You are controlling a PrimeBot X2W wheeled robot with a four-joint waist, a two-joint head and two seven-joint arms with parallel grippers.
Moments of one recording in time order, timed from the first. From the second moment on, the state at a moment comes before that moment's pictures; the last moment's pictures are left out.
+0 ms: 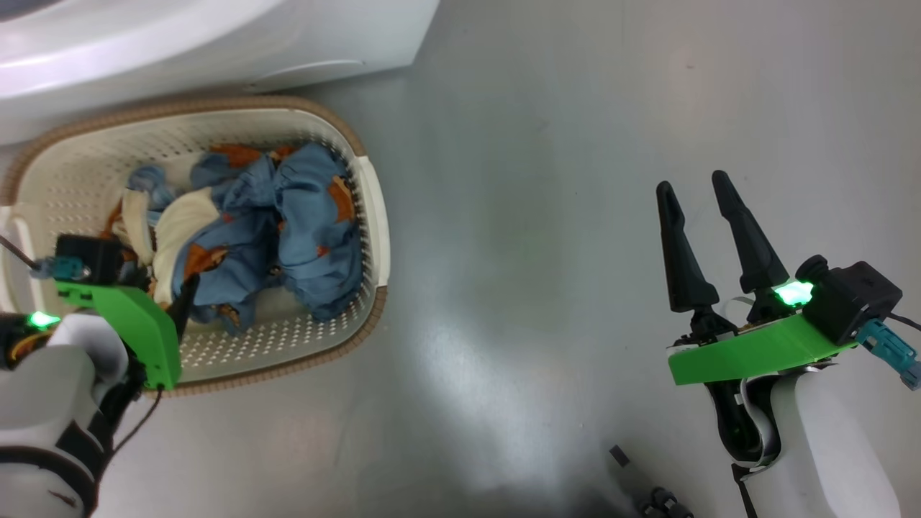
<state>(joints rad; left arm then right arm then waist) -0.92 0.31 -0.81 1.22 -0.76 -0.13 -0.15 -0.35 -0.06 0.07 0.10 0.35 0.13 -0.25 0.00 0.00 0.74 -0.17</state>
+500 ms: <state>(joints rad) -1.02 0.34 -0.86 1.26 -0.78 -0.13 -0.13 -0.39 -0.06 0.11 0.06 0.37 0.13 -0.26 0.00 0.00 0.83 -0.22</state>
